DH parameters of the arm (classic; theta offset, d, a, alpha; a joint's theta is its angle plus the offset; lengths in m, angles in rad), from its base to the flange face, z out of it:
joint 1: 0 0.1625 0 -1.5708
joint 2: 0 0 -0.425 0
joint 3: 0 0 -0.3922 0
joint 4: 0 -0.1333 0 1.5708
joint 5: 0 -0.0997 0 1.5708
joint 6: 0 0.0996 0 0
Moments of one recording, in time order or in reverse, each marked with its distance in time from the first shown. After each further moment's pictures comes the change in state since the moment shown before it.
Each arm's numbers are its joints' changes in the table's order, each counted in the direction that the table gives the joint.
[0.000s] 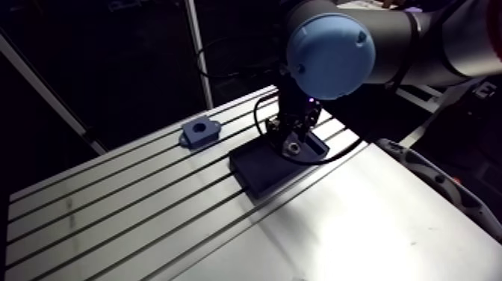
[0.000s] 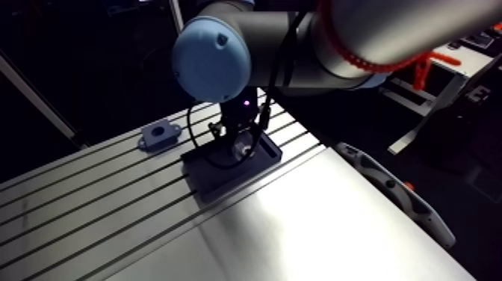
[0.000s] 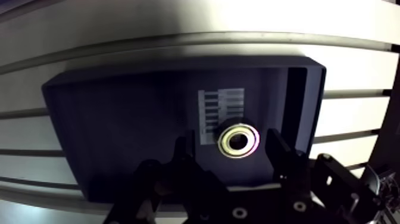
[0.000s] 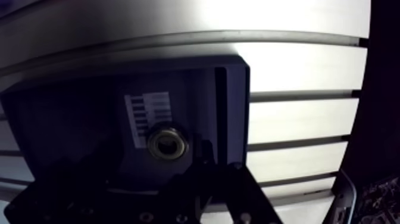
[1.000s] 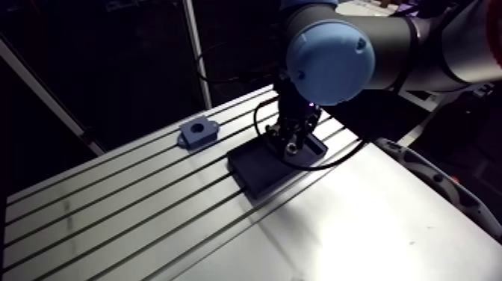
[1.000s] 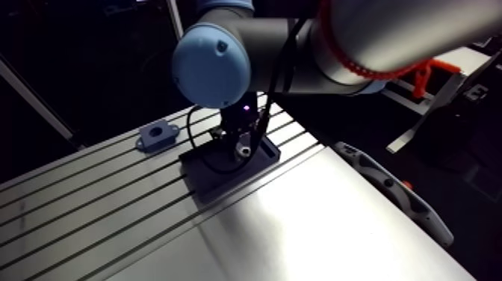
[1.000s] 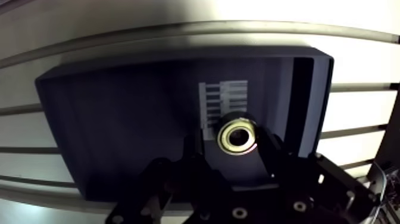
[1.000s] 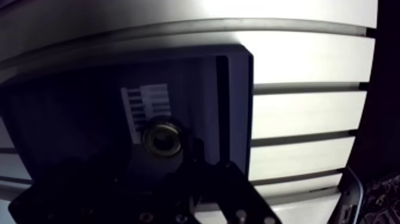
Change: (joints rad) arm -0.008 -0.001 -0.017 0.002 0.000 0.003
